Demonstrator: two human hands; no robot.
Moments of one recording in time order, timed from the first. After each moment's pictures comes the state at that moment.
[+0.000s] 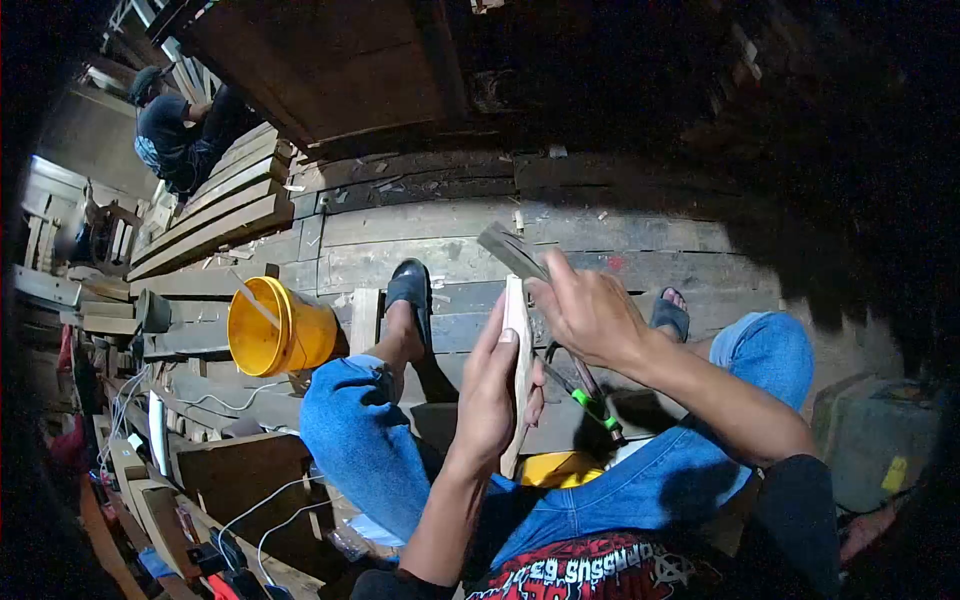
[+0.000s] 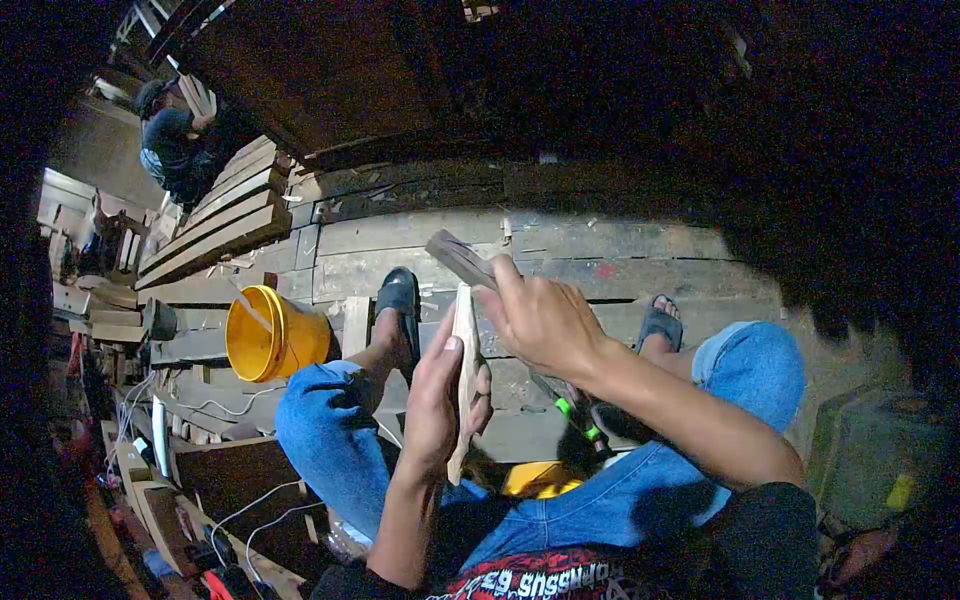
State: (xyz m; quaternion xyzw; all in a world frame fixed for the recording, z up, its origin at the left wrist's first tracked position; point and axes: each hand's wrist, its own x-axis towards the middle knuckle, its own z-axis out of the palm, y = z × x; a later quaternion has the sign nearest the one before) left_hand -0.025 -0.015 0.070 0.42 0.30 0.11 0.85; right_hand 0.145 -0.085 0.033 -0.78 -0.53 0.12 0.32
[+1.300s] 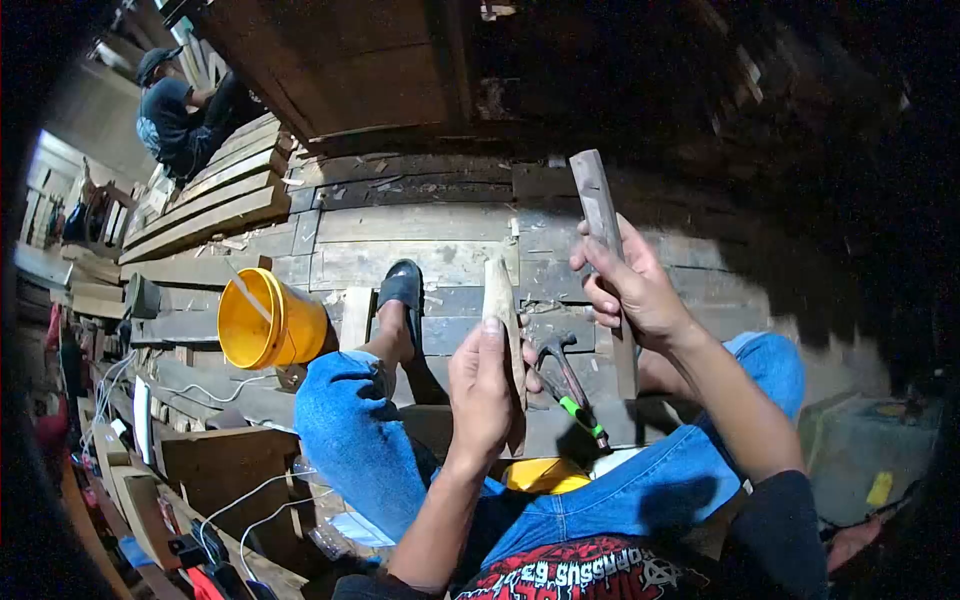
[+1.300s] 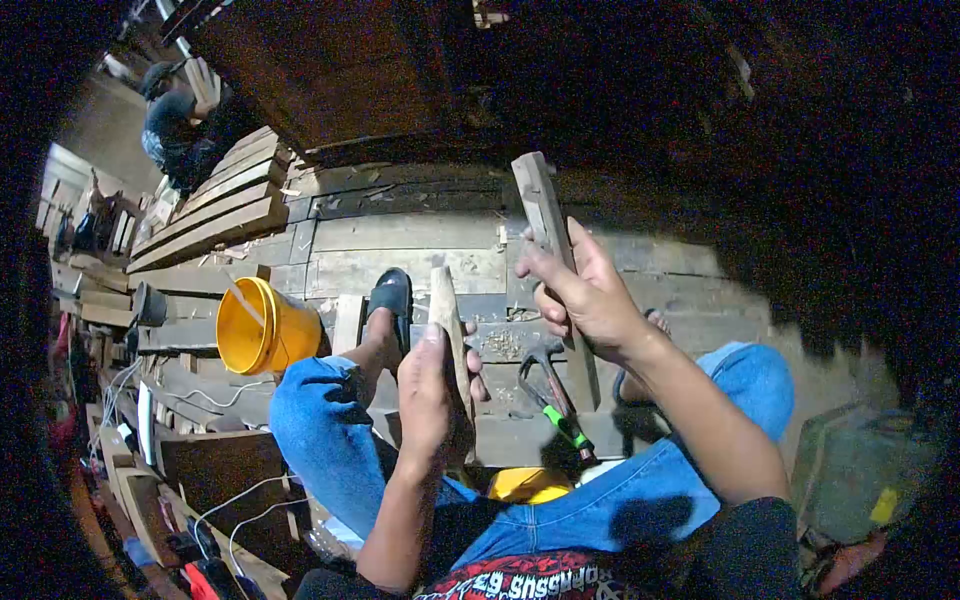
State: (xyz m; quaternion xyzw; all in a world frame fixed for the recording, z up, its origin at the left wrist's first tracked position) left_hand -0.021 -0.021 0.061 0.45 0.34 0.23 0.79; right_hand 0.175 -0.102 0.069 -0.53 -0.22 0.47 0.67
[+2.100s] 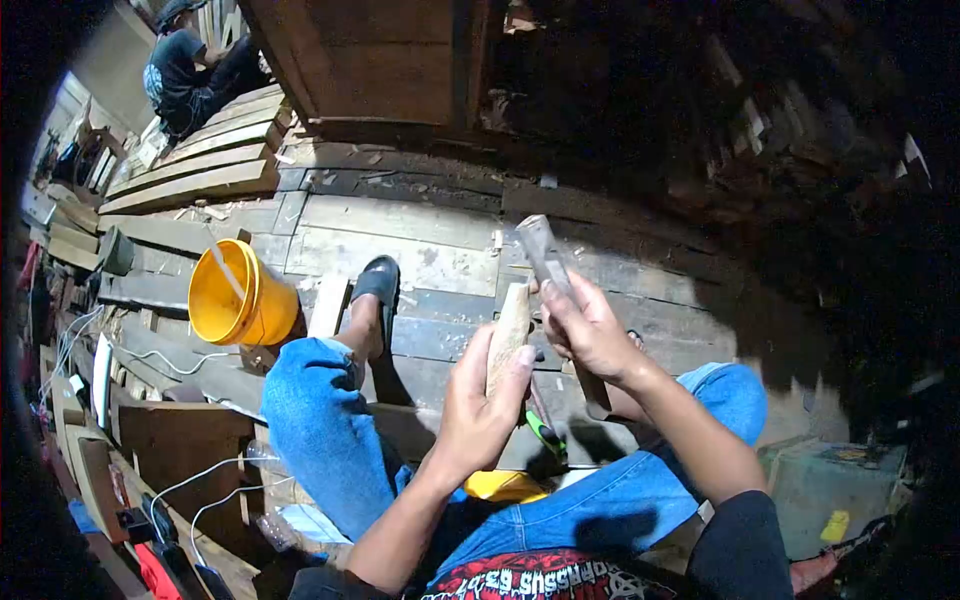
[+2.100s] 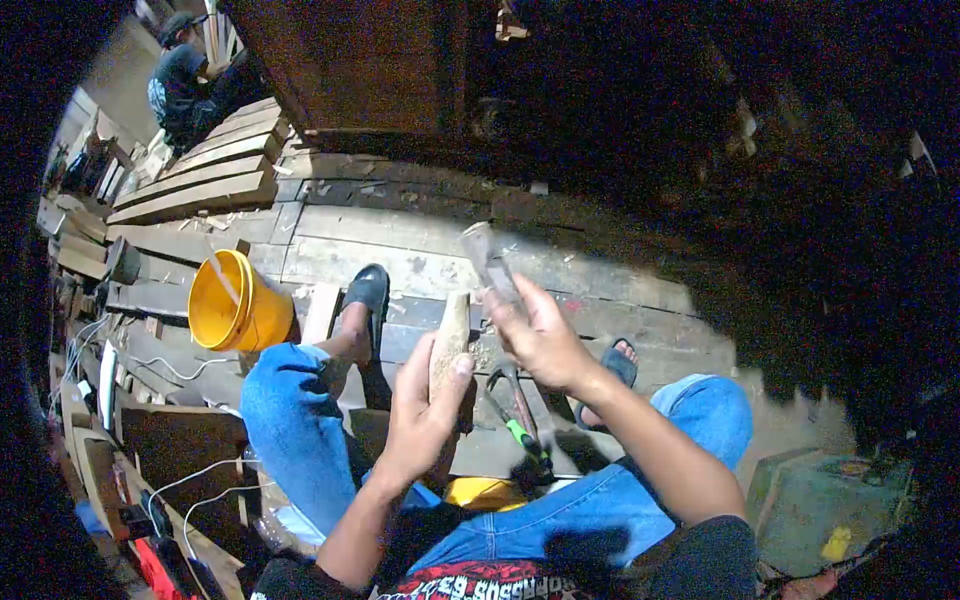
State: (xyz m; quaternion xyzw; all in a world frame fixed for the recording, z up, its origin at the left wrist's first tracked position) left_hand -0.024 -0.027 0.079 0.60 0.28 0.23 0.72; right_hand 0.150 -0.092 0.054 -0.59 -0.31 0.49 0.57
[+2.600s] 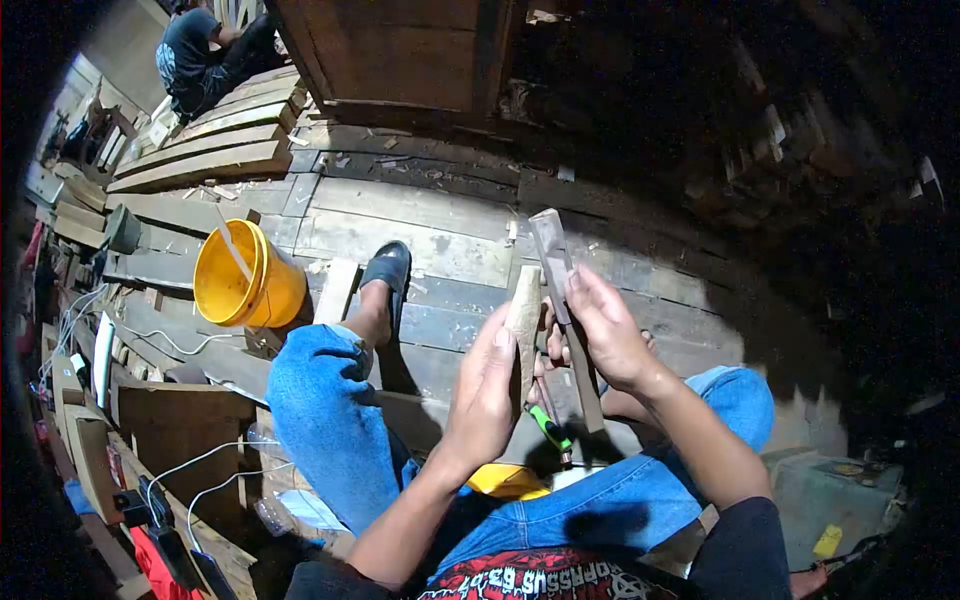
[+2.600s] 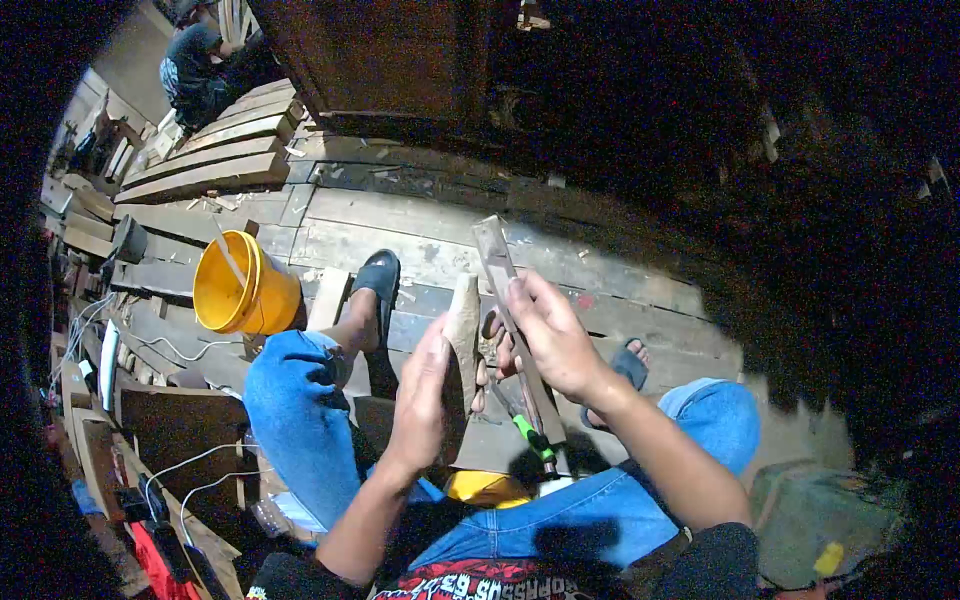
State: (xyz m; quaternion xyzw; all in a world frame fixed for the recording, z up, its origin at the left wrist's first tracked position) left_hand -0.022 -0.022 0.073 0.47 0.24 0.25 0.81; right_hand 0.146 -0.087 0.054 -0.56 -0.26 0.53 0.58
